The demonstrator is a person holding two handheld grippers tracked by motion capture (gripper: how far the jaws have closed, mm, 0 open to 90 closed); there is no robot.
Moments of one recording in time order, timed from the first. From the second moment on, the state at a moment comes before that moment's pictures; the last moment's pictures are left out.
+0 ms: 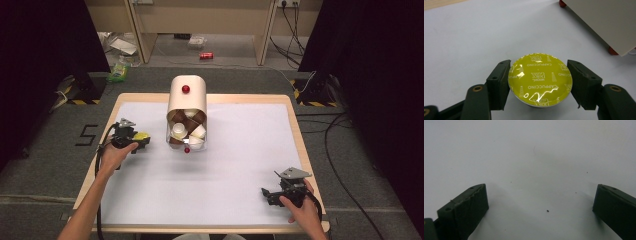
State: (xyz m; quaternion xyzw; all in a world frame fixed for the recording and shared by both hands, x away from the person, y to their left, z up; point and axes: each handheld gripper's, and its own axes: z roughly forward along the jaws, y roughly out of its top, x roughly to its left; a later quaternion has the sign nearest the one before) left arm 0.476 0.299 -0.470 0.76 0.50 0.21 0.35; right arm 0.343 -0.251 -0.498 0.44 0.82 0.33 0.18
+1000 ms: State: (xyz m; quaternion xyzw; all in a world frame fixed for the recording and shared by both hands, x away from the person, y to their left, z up) left arm 0.474 0.301 -0.476 0.77 0.50 0.21 0.34; right arm 0.343 -0.251 -0.498 0.44 0.82 0.33 0.18
